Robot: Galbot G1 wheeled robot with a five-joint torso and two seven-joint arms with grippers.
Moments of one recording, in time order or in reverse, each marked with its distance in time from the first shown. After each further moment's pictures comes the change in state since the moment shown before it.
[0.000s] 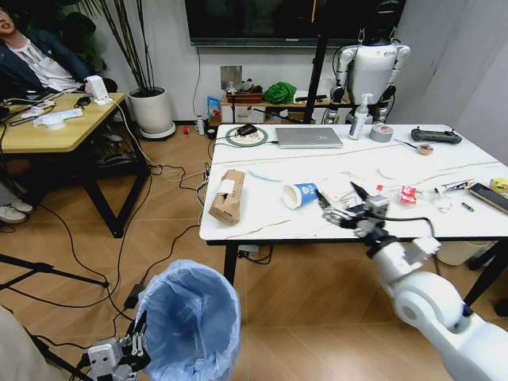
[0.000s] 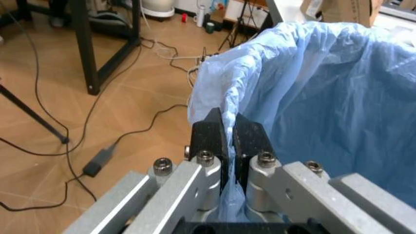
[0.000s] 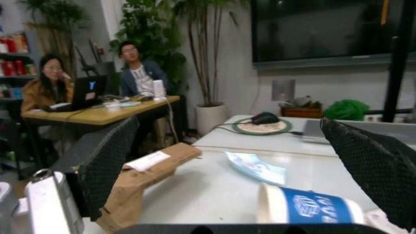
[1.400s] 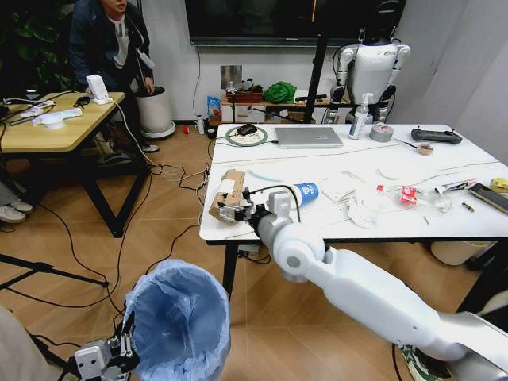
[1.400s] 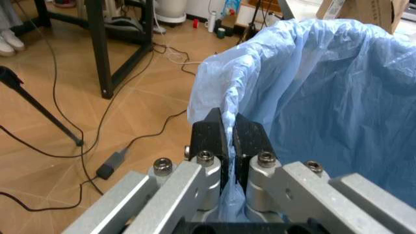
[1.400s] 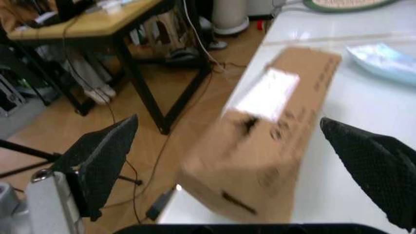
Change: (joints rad) left arm -0.007 -0.037 -0.029 0.005 0.010 -0.003 0.004; right arm 0.730 0.392 -0.658 -0.201 0.439 -0.499 0.640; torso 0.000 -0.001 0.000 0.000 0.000
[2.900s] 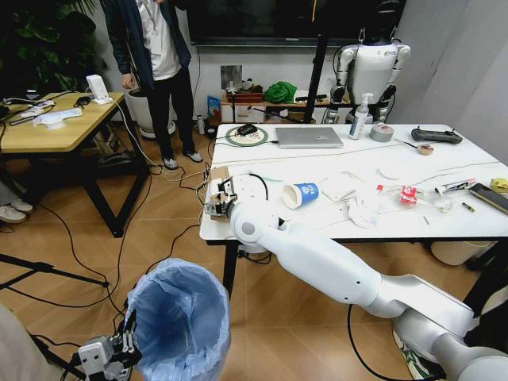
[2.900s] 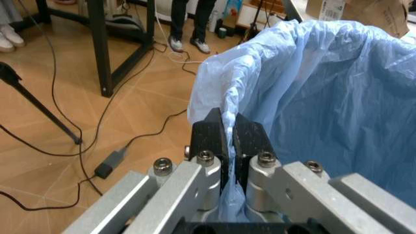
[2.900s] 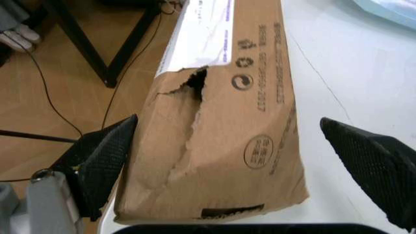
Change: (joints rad) left arm -0.033 0.014 -0.014 0.021 -0.033 0.013 -0.004; right arm 0.102 0.188 -0.057 -0.240 0.139 -0.179 0.273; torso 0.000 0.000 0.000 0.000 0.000
